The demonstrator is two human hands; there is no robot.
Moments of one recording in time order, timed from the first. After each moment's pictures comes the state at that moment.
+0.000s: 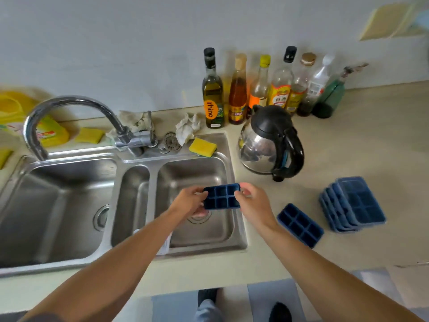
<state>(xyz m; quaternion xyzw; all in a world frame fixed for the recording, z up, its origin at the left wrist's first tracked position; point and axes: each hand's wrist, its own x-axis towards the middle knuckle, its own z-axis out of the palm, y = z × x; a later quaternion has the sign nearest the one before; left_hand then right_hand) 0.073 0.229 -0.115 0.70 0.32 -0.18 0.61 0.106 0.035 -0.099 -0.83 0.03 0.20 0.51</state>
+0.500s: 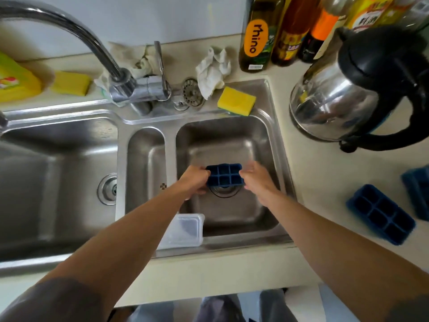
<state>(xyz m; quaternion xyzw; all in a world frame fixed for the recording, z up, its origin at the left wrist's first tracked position) 0.095 0.338 -0.247 0.71 0.37 -0.29 0.52 0.137 0.155 -0.245 -0.79 0.16 0.36 0.47</state>
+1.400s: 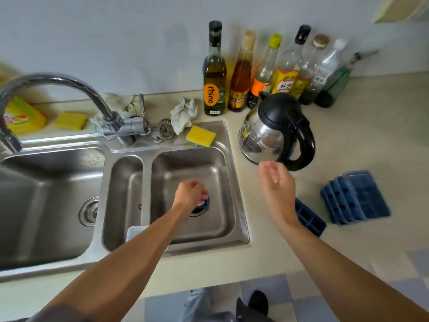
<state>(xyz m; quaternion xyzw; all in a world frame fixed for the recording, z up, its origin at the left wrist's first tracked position) 0.088 0.244 -0.171 0.66 0.39 -0.11 0.64 0.115 0.030 -0.087 -0.79 0.07 0.04 0.61</state>
